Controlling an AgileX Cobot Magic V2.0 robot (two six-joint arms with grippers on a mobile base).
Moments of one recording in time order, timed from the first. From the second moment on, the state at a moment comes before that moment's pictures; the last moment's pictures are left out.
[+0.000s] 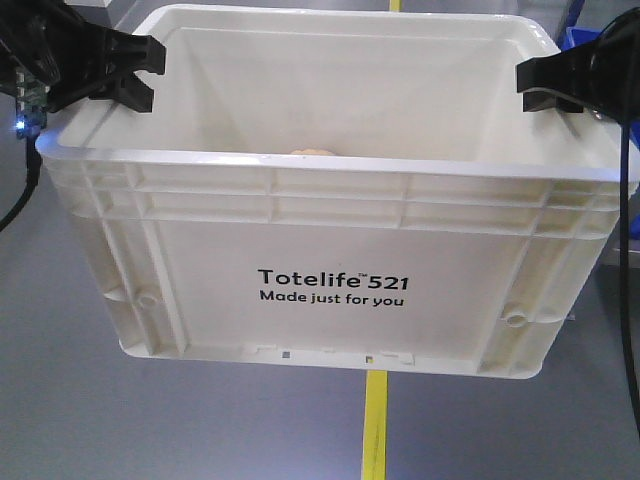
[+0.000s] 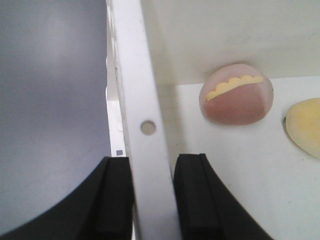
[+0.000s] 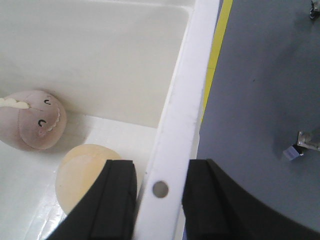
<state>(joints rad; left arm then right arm) -0.34 1.45 -1.51 -0.12 1.05 -0.15 0.16 1.34 -1.30 0.13 0.87 -0.01</state>
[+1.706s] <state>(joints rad) -0.34 1.45 -1.51 -0.12 1.05 -0.15 0.16 1.34 -1.30 0.13 0.87 -0.01</state>
